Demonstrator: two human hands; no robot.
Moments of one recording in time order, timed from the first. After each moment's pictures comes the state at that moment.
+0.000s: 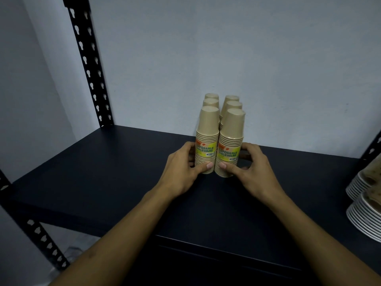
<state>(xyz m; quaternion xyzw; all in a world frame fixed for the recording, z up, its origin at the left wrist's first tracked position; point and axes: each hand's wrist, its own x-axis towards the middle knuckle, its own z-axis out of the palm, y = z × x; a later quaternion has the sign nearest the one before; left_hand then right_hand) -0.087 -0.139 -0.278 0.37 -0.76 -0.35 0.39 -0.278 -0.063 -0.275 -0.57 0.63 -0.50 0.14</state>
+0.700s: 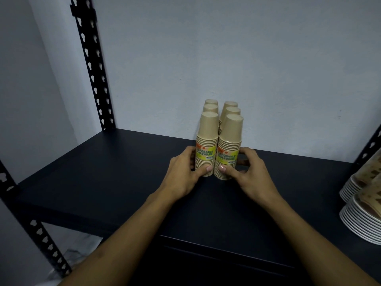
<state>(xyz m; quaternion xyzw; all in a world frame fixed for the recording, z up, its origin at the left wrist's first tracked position) -0.089 -0.139 -0.280 0.38 -0.77 -0.34 0.39 -0.278 -0.062 -0.278 -0.57 0.63 -0.51 0.15</state>
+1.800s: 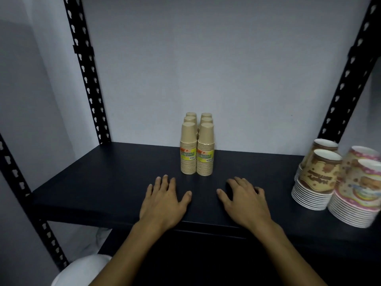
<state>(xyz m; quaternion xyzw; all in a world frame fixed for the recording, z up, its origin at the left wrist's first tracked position) -0.054 -0.045 -0.288 0.53 -0.83 -0.10 0.10 -0.252 0.044 -0.281 -0.55 0.82 -0.17 0.00</state>
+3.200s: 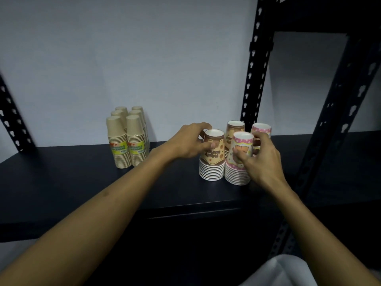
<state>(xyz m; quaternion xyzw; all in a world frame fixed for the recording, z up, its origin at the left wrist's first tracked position) -0.255 0.014 -0.167 0.19 -0.94 -0.22 0.19 -0.387 0.177 -0.215 -0.37 0.76 -0.53 -0.05</state>
